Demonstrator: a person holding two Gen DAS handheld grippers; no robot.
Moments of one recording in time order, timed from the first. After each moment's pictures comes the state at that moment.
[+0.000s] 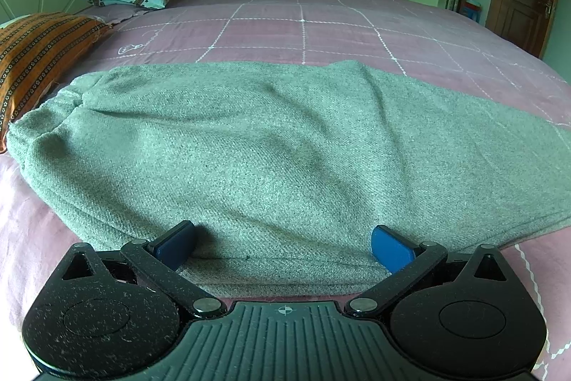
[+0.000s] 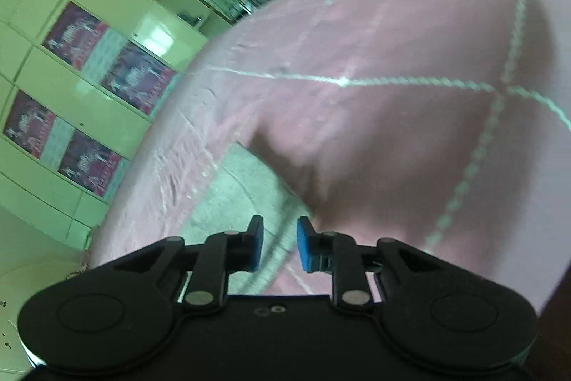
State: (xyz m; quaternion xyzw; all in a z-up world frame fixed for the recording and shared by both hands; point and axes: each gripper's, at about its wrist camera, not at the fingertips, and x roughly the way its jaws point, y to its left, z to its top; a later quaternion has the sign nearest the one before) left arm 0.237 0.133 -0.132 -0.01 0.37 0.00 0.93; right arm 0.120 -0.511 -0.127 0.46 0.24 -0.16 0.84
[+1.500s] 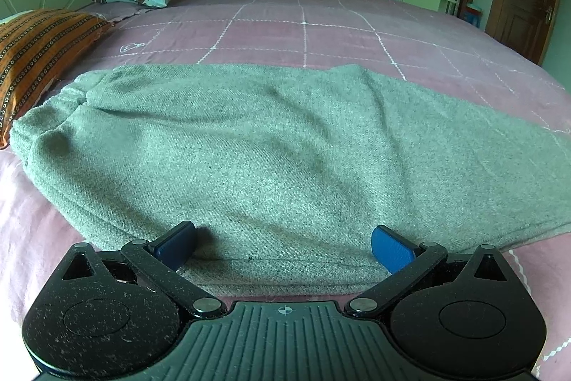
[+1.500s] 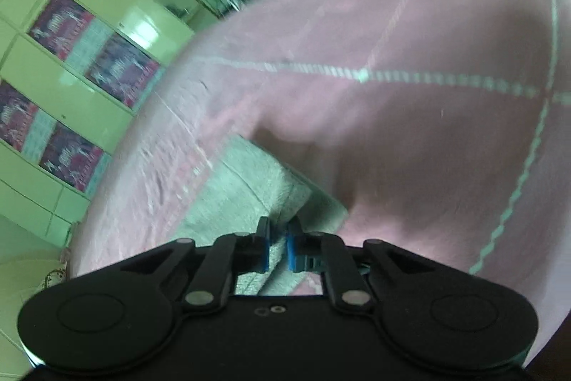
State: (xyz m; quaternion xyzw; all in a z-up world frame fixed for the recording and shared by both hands) left arm 0.236 0.139 -0.129 -0.02 0.37 0.00 0.93; right arm 0.115 -0.497 -0.096 0.43 0.22 -0.19 0.85
